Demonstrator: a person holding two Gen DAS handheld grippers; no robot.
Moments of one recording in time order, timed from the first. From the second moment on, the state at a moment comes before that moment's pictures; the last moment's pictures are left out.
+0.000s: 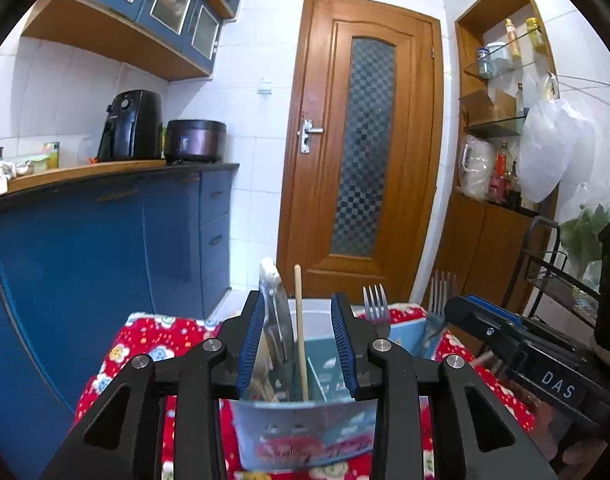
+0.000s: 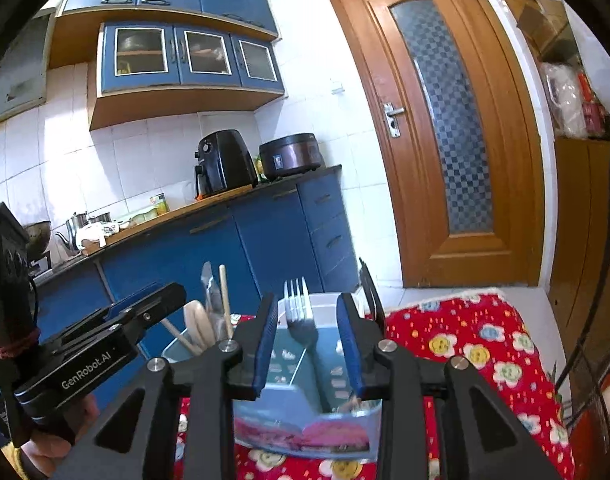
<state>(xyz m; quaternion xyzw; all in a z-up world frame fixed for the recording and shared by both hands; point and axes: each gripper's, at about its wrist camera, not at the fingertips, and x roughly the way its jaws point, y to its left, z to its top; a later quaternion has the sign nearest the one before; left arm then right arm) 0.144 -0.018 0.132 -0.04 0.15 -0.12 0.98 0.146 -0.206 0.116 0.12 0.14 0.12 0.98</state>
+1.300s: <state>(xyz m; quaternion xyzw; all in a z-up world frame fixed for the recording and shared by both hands) 0.080 0.032 0.061 -0.03 0.32 -0.08 0.94 0.082 -0.145 0.042 0.13 0.33 0.13 0.93</state>
